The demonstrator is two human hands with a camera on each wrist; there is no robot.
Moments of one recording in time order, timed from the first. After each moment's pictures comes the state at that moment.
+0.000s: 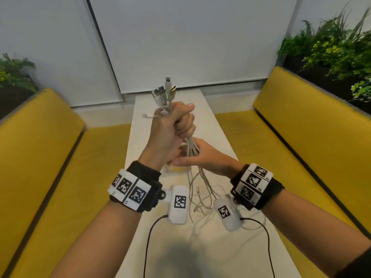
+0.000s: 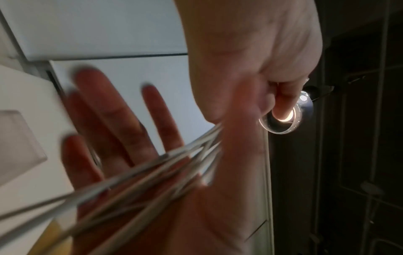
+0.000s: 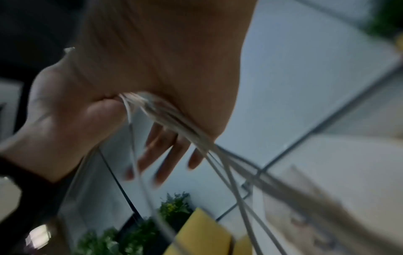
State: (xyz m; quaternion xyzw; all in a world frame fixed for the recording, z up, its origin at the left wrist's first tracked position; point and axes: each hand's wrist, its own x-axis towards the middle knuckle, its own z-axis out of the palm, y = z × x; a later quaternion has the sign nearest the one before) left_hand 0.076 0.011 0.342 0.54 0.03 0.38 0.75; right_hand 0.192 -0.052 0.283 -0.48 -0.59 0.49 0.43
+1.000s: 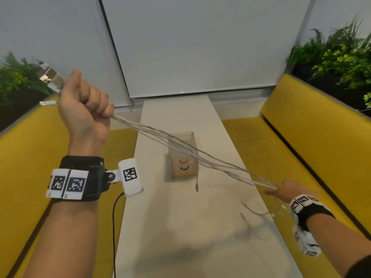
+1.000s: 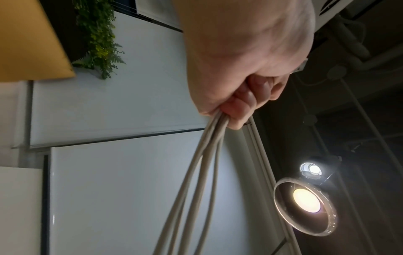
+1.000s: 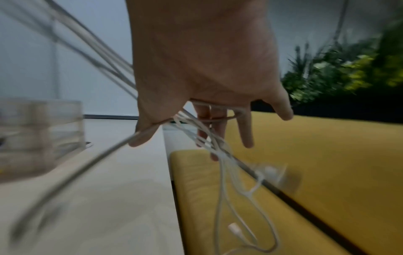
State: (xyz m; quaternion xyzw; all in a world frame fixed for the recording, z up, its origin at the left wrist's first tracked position) left_hand -0.042 0.087 0.388 0.45 0.12 0.63 0.62; right_hand 0.404 -0.137 0.110 -0.94 -0.30 0.16 -0.02
